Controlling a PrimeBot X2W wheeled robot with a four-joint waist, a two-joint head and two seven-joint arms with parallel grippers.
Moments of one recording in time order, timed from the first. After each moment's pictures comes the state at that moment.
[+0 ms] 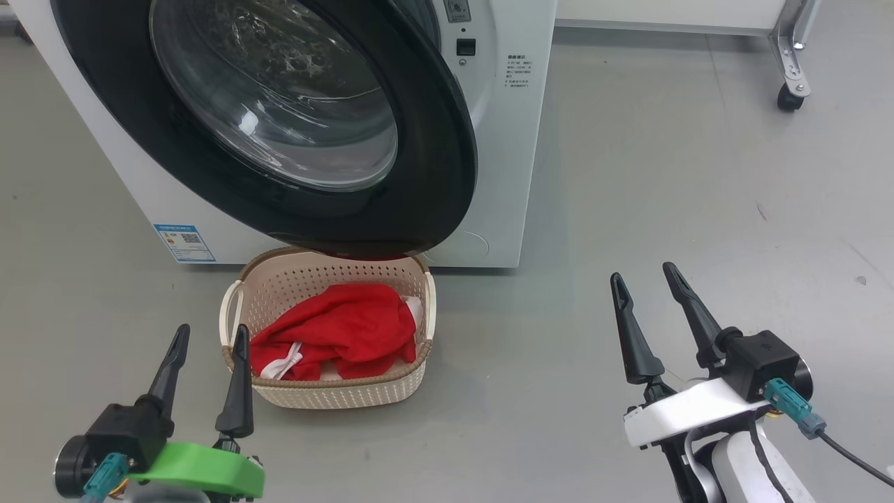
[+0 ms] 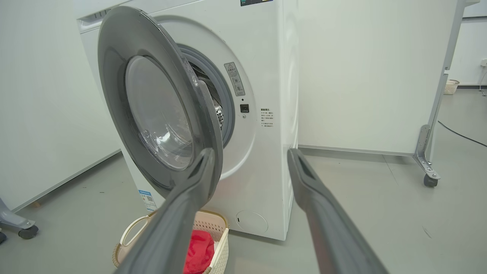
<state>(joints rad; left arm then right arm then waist) -0.02 0.14 -0.19 0.12 -0.41 0.04 -0.26 -0.08 -0.05 0.25 0.12 0.29 0.11 -0.25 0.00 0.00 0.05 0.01</state>
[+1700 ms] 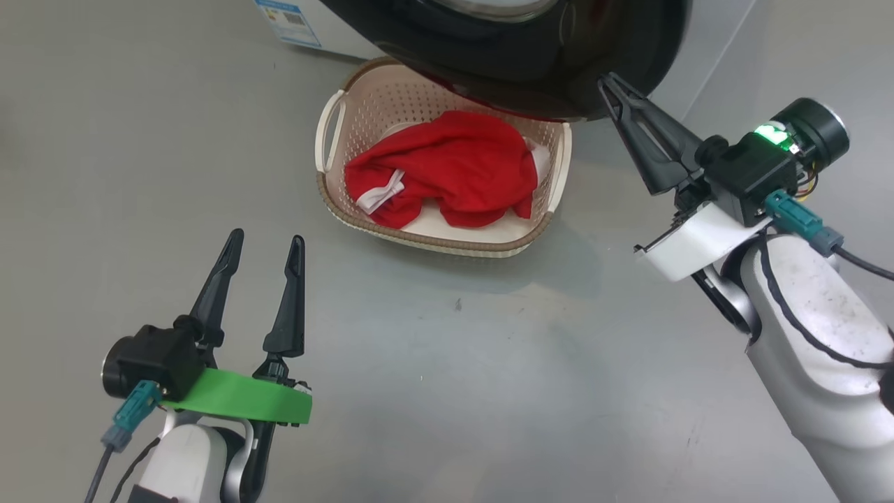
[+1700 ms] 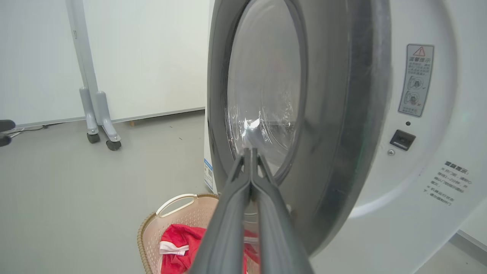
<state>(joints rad) -0.19 0.05 -0.22 0.09 -0.38 -0.05 -0.26 -0.58 -0.29 0.48 0.14 0.22 0.12 -0.17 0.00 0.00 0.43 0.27</state>
